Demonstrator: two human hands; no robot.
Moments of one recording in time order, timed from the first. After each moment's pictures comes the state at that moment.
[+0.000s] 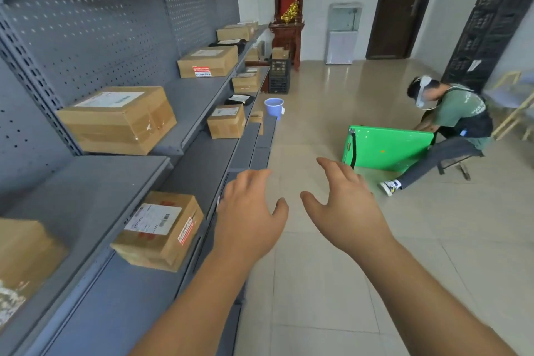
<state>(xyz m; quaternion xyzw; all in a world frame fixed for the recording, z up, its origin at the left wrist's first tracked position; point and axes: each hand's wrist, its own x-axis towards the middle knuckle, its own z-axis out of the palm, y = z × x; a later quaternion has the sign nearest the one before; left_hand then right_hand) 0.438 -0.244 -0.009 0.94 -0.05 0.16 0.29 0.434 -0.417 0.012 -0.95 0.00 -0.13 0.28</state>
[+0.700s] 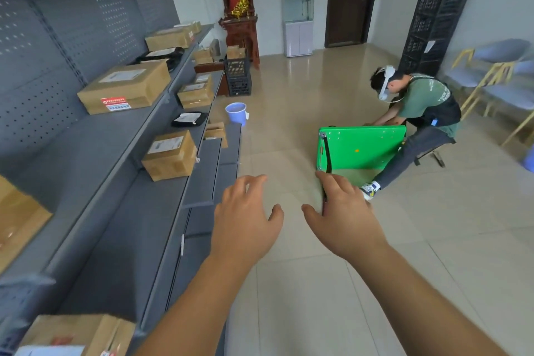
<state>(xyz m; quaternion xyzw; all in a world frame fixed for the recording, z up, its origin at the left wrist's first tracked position) 0.737 -0.357 -0.028 0.96 -0.12 0.10 0.24 0.707 -0.535 -0.031 -0.96 0.09 -0.11 0.26</state>
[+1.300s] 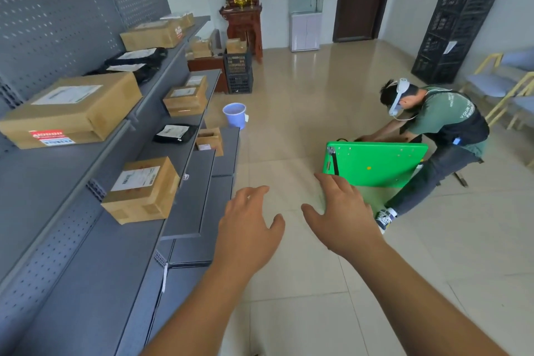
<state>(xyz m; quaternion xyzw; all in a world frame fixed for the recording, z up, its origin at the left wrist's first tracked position) 1.011 -0.407 -0.069 0.95 -0.09 0.05 0.29 0.994 -0.588 -0.054 -0.97 0.09 -0.08 0.23</state>
